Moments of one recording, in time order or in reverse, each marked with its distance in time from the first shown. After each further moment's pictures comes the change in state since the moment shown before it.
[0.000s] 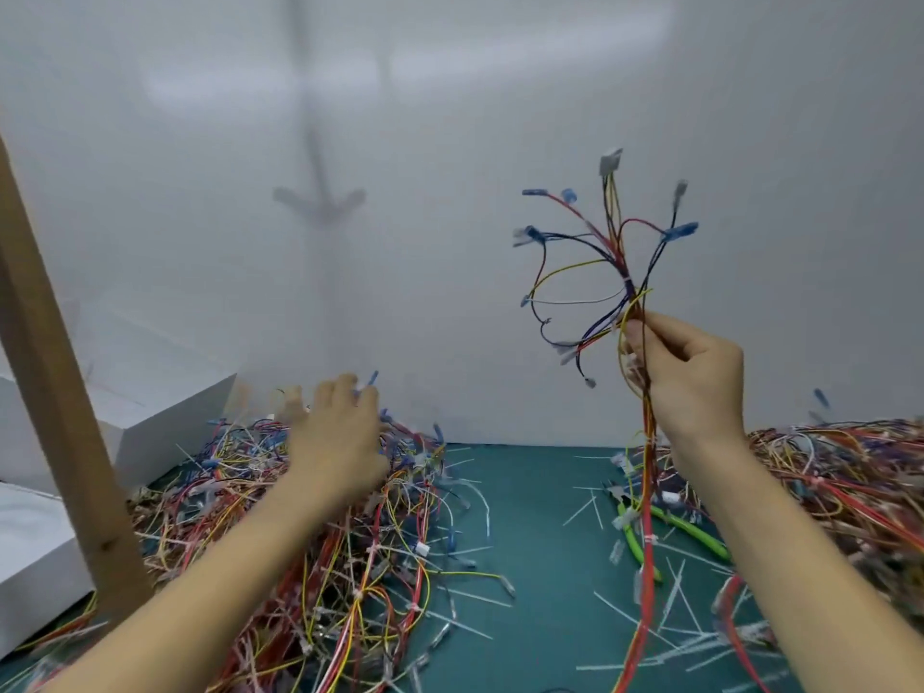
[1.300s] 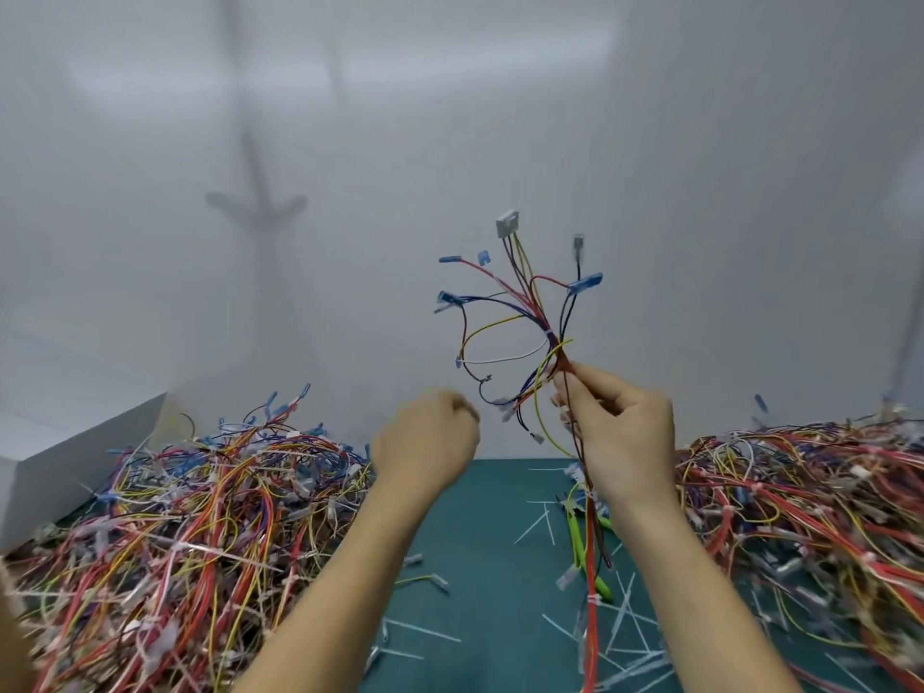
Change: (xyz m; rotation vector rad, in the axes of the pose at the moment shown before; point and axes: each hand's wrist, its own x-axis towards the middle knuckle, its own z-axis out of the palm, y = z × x) left_hand -0.005 0.126 -0.050 -0.875 -0.139 -0.019; right_hand -0.028 0.010 -0.004 -0.067 0.004 0.097
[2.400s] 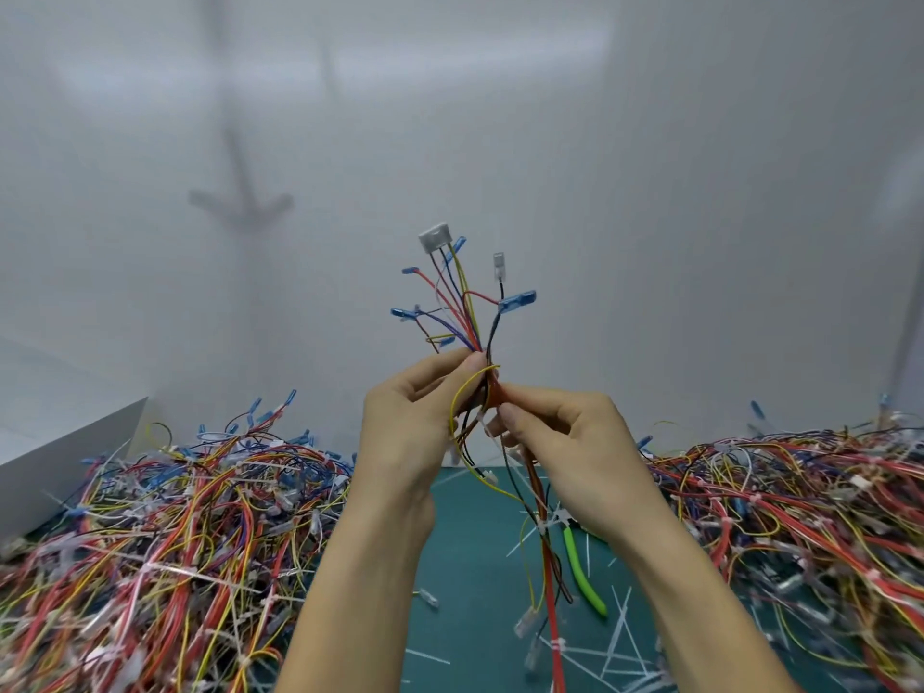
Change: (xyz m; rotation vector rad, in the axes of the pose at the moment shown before) left_hand -0.028 0.028 -0.019 -1.205 0.090 0.015; right_hand -0.005 -0.018 0.006 -0.205 -0.421 -0.001
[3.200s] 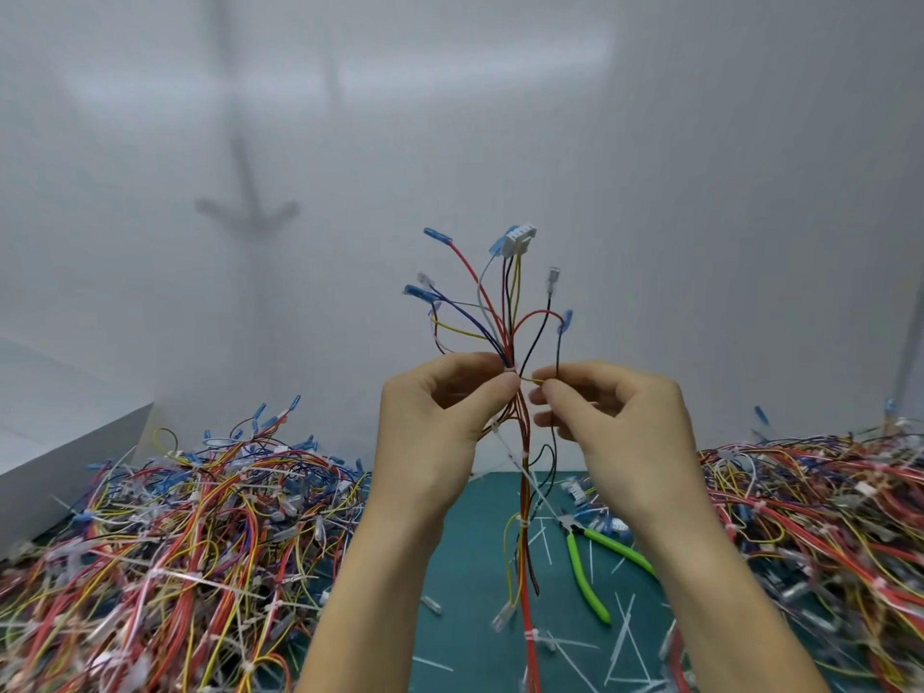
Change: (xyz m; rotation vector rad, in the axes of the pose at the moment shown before) left_hand -0.007 0.002 0.003 0.196 -0.144 0.242; right_hand -0.002 -0.016 -0.015 0.013 0.268 0.003
